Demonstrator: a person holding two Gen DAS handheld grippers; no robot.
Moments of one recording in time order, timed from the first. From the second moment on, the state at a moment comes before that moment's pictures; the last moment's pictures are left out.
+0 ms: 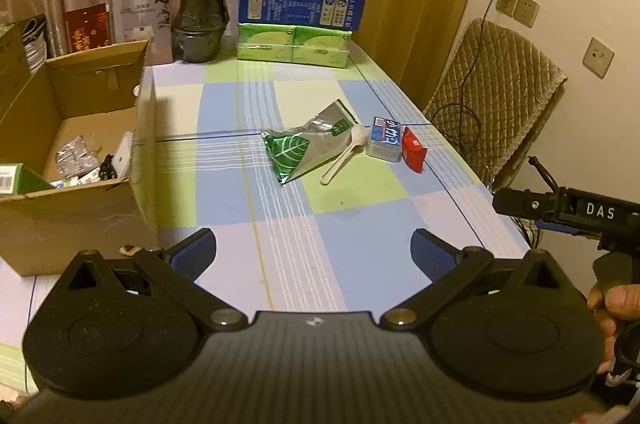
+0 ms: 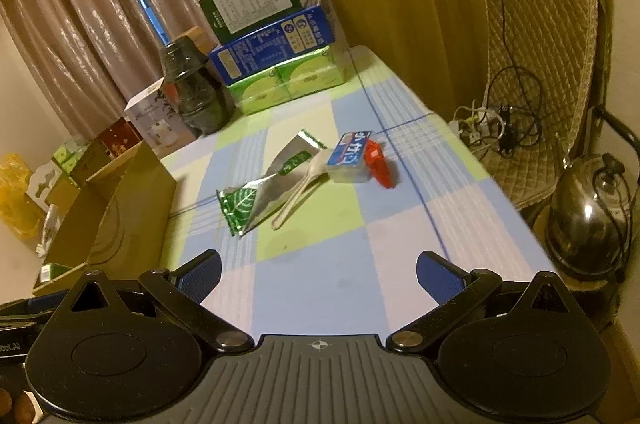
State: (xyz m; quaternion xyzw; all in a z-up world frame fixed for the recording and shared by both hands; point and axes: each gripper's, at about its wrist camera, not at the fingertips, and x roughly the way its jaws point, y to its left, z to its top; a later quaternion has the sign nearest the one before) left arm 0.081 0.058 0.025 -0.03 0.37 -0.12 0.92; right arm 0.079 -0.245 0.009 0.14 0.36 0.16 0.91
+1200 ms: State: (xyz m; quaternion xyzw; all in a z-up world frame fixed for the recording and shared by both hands) left arm 0.304 -0.037 -0.111 0.11 0.40 -0.28 0.87; right arm 0.279 -0.215 -0.091 -0.07 0.40 0.20 0.89
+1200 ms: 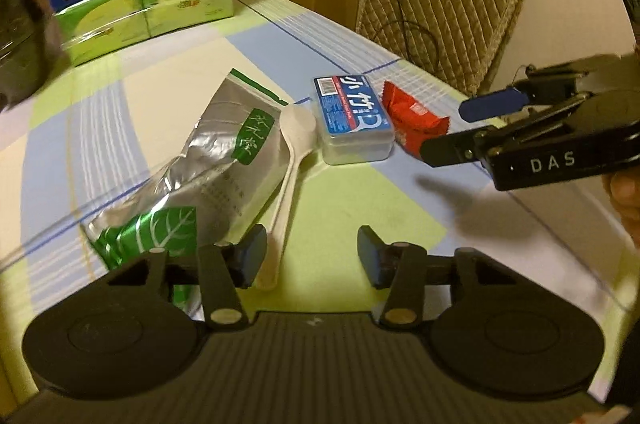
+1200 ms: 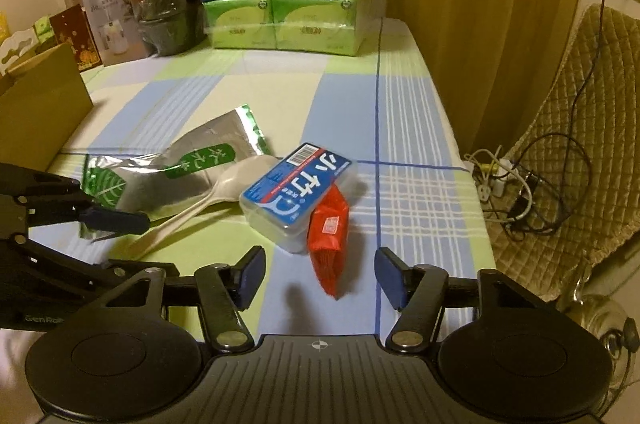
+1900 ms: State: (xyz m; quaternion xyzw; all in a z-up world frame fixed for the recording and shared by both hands) left arm 0.296 -0.038 -0.117 0.08 0.43 -0.25 0.87; right arm 0.282 -0.204 -0.101 -0.04 0.43 0.18 0.88
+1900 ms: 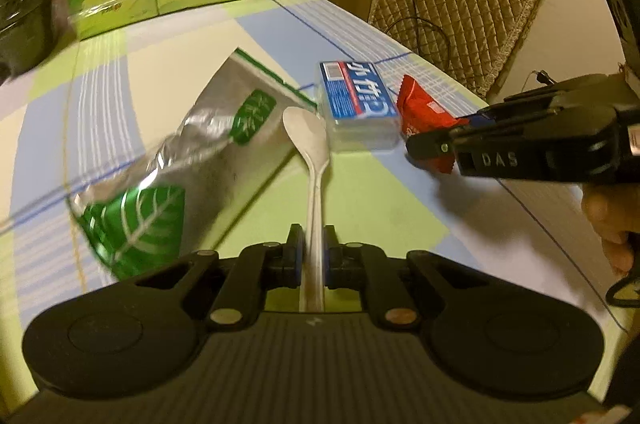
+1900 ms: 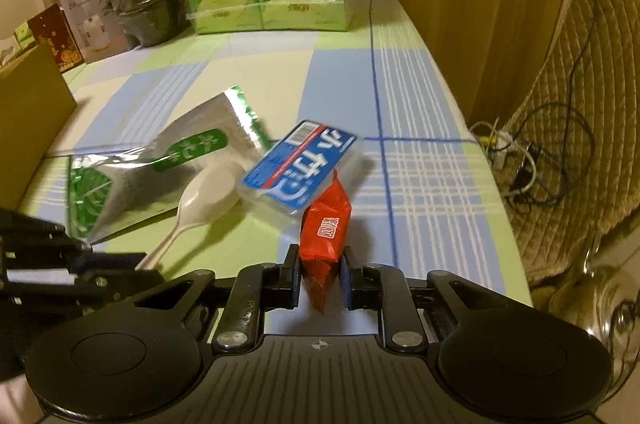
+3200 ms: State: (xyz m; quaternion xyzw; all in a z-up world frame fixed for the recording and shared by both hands) left arm 0.227 -0.004 -0.119 0.09 0.41 -0.19 0.89; right arm 0.214 -0.183 -0.113 0.02 0.42 0.17 0.89
